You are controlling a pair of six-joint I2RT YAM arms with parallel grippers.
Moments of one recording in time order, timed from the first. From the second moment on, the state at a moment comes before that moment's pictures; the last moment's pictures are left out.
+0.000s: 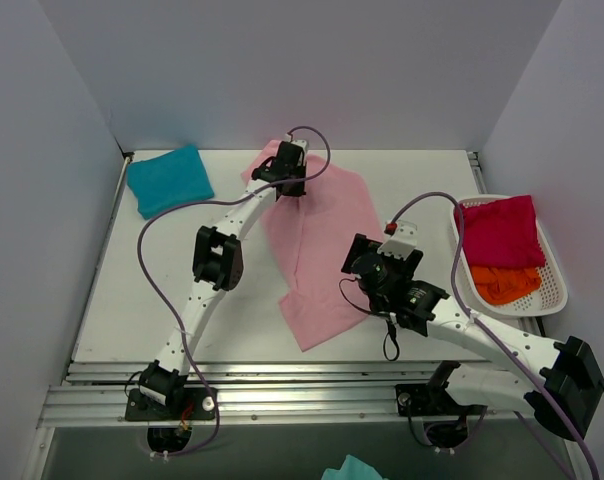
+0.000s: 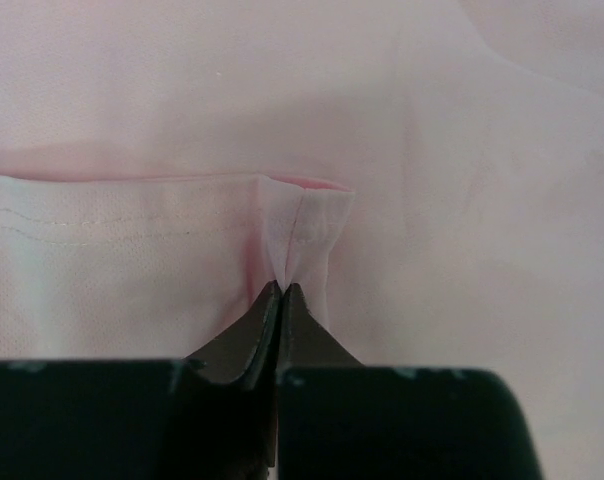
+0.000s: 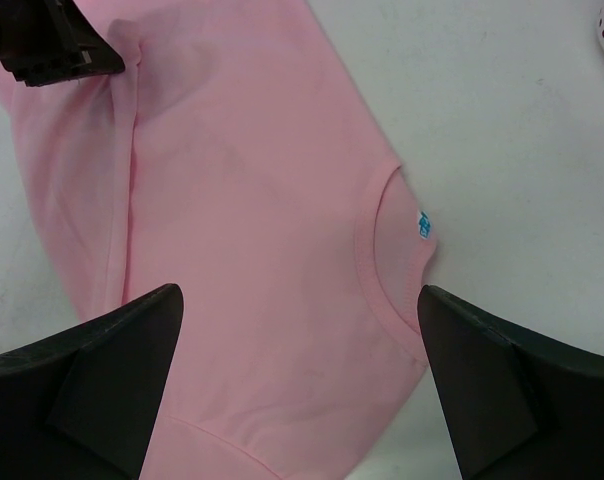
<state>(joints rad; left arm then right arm) -0.48 2.81 2.72 -0.65 -0.04 -0.28 0.86 1.08 0.70 -0.29 0.87 0.77</state>
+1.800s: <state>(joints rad) -0.31 1.96 1.28 0.05 0.01 -0.44 1.51 1.58 0.72 -0.36 0.75 1.21</state>
